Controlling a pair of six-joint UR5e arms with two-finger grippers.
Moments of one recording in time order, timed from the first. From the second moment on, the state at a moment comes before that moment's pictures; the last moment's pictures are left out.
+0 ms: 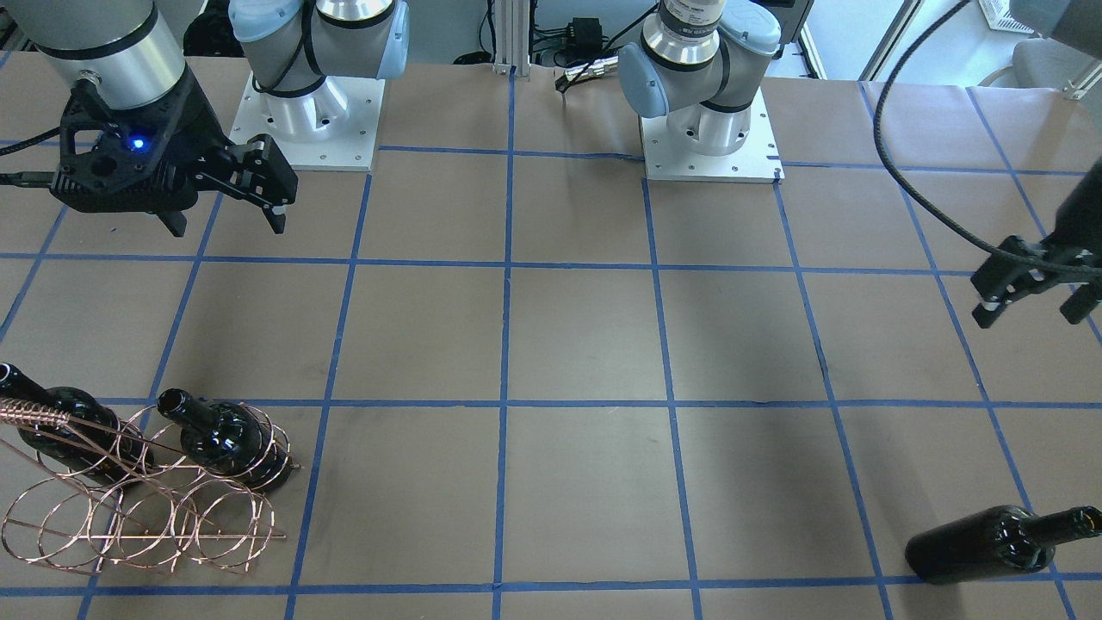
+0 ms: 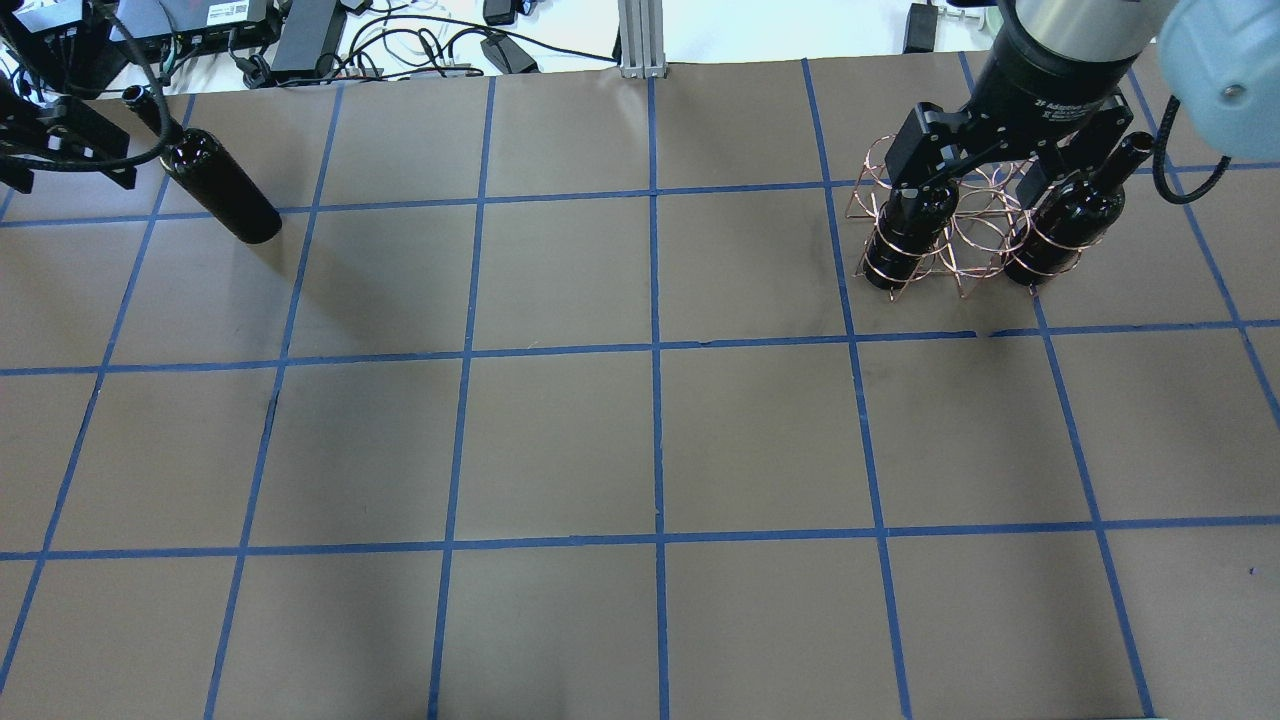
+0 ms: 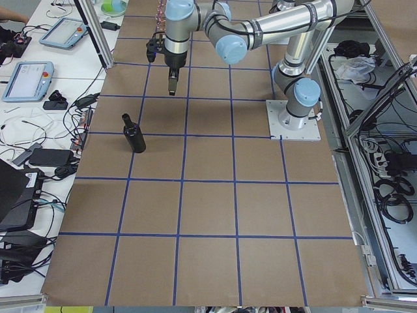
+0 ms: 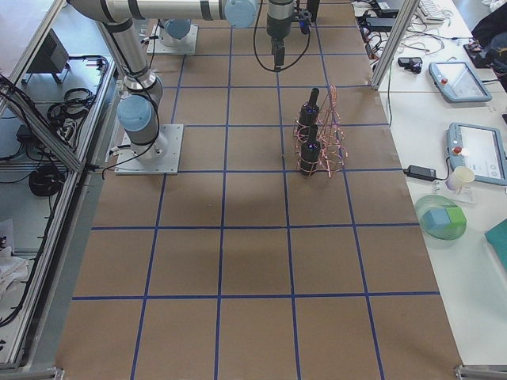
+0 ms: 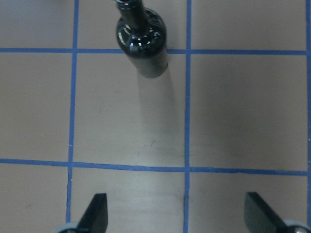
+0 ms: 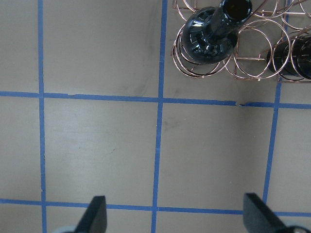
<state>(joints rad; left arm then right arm) -1.08 -1.70 -1.54 -1.25 1.53 0.43 1.53 -1.56 1.55 -1.57 -1.56 -0.09</state>
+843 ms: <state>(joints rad) -1.11 -1.94 -1.44 -1.02 1.46 0.39 1.53 -1.56 1.55 -1.57 -1.56 -0.10</state>
